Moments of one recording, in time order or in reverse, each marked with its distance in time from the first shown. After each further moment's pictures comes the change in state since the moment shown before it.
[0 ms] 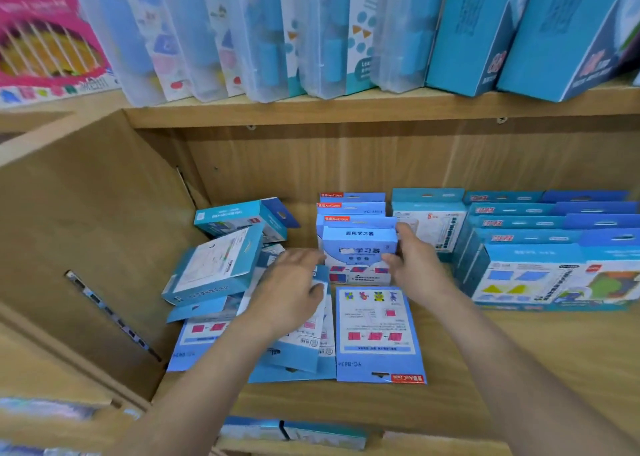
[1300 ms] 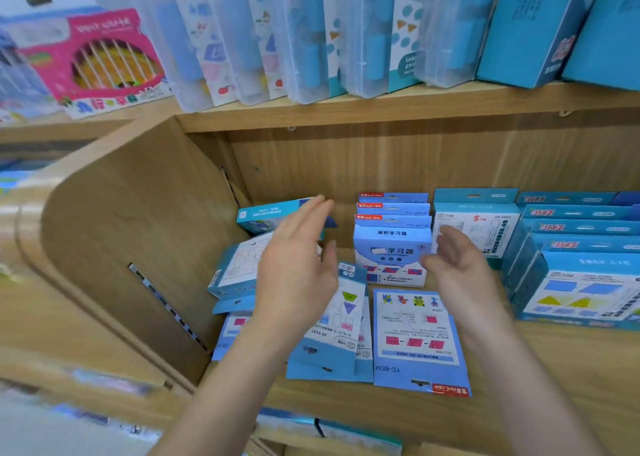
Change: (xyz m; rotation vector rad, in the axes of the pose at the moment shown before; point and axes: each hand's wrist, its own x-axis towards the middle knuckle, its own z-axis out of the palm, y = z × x) left_hand -0.022 0.027 -0.061 -0.079 0.495 -0.060; right_hand -0.048 -0.061 -0.008 0.742 0.157 0.131
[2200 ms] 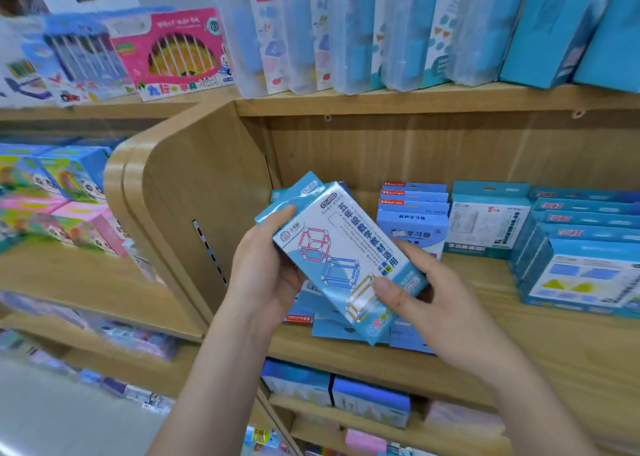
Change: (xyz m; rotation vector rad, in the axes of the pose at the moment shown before) left_hand -0.040 0.006 -0.080 -1.344 0.041 -0.869; right_hand -0.093 -0.027 0.018 -0.140 -0.534 -0.254
